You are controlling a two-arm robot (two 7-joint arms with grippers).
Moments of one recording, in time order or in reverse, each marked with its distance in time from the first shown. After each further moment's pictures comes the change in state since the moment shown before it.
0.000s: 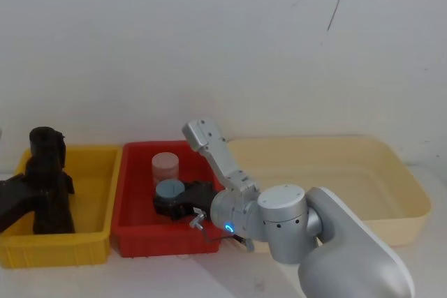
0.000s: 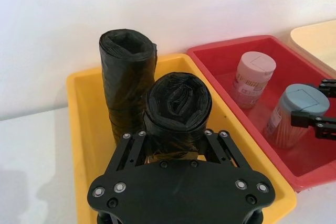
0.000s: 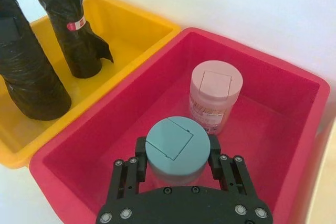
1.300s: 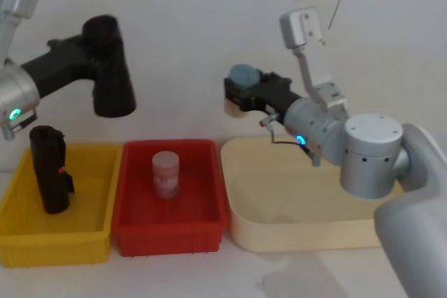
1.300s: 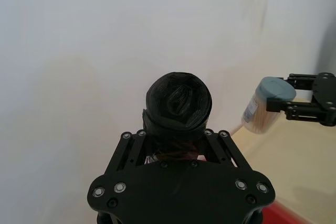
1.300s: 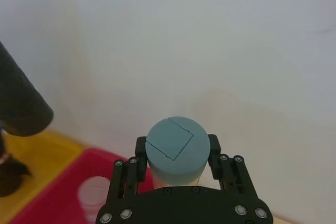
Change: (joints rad) left arm -0.445 -0.064 0.133 0.194 0.013 -0.110 -0.288; right arm 0.012 0.112 0.185 -0.297 0.028 -0.029 -0.106
